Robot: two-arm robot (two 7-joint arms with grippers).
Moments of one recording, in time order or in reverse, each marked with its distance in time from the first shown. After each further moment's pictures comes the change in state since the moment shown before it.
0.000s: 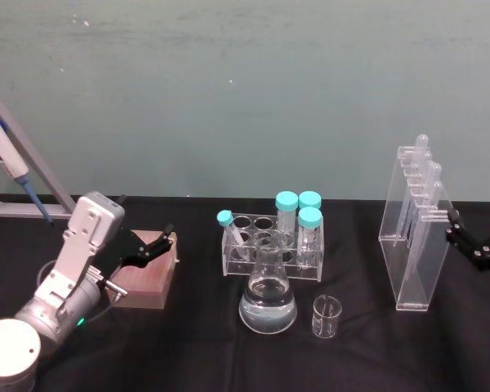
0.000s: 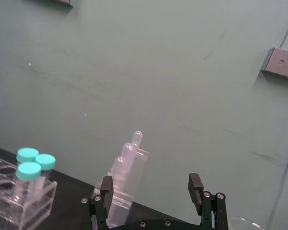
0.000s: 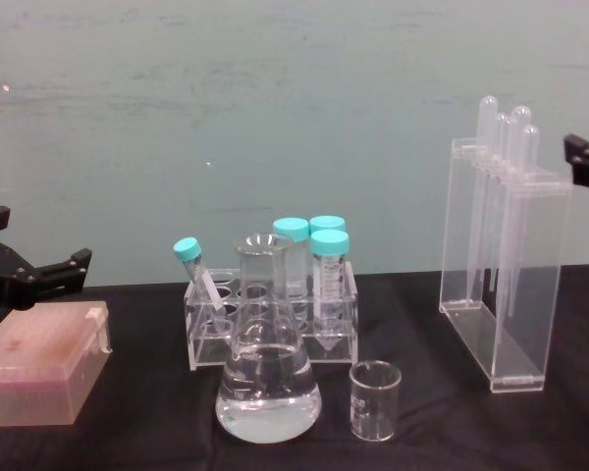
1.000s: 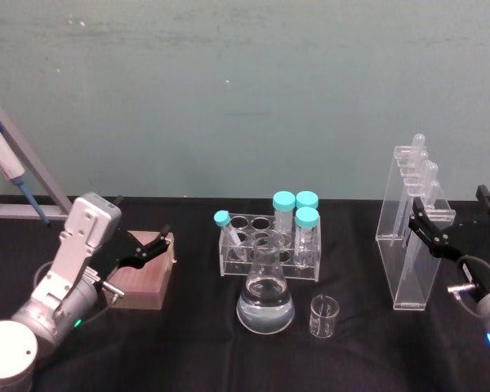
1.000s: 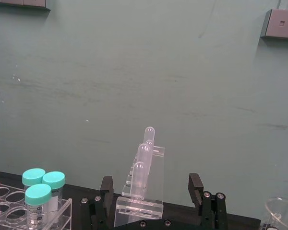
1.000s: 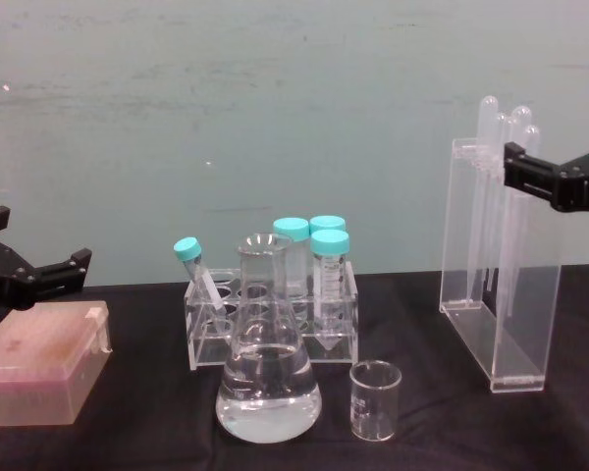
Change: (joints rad) left arm 0.000 0.000 0.000 0.000 0.000 0.000 0.000; right arm 0.066 -0.225 0.008 0.120 0.008 0.019 0.002
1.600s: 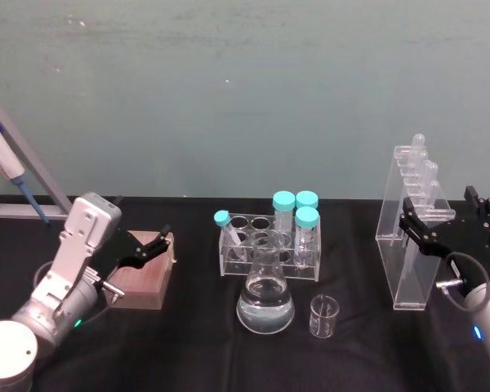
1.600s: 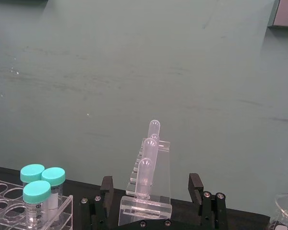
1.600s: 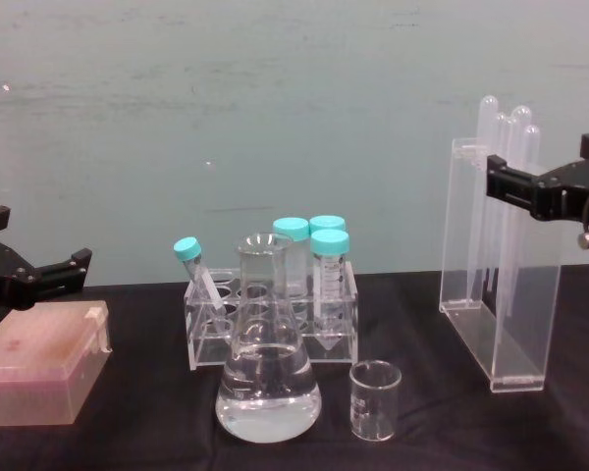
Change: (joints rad) left arm 0.000 0.000 0.000 0.000 0.000 0.000 0.000; right arm 0.032 -0.059 0.021 0.058 -0.037 0.019 0.038
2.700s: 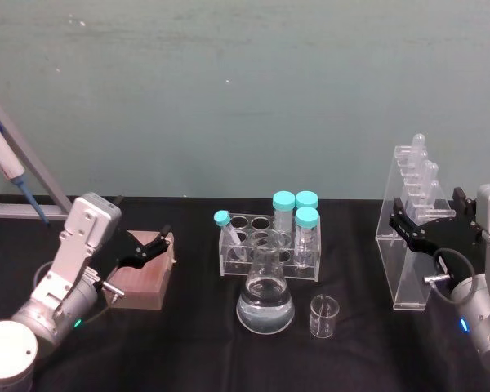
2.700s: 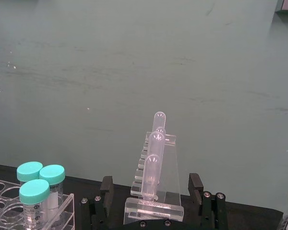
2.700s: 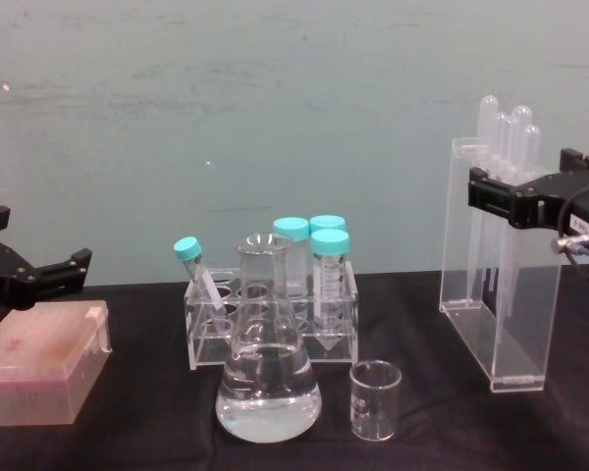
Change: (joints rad) left arm 0.000 0.000 0.000 0.000 0.000 0.000 0.000; right arm 0.035 -0.098 0.059 0.078 -0.063 0.015 0.063
